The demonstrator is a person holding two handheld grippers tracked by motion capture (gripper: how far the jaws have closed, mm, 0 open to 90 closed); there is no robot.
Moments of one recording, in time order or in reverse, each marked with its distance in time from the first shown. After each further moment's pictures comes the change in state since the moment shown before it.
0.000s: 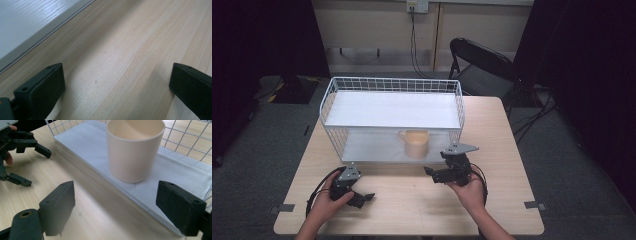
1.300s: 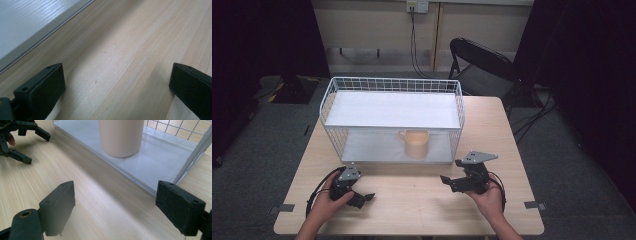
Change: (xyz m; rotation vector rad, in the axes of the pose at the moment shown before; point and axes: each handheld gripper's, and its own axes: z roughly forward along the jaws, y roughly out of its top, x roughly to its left) left arm 0.000 0.000 0.000 0.000 0.000 0.000; right arm -0.023 -0.035 -0.032 0.022 0.026 -0.006
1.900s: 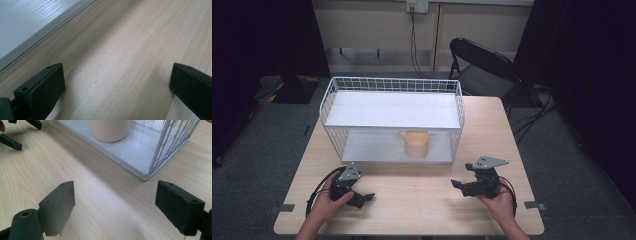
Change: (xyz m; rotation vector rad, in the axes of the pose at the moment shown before) left arm 0.000 0.000 0.000 0.000 0.000 0.000; right arm -0.019 -0.027 -0.017 0.009 -0.026 -0.017
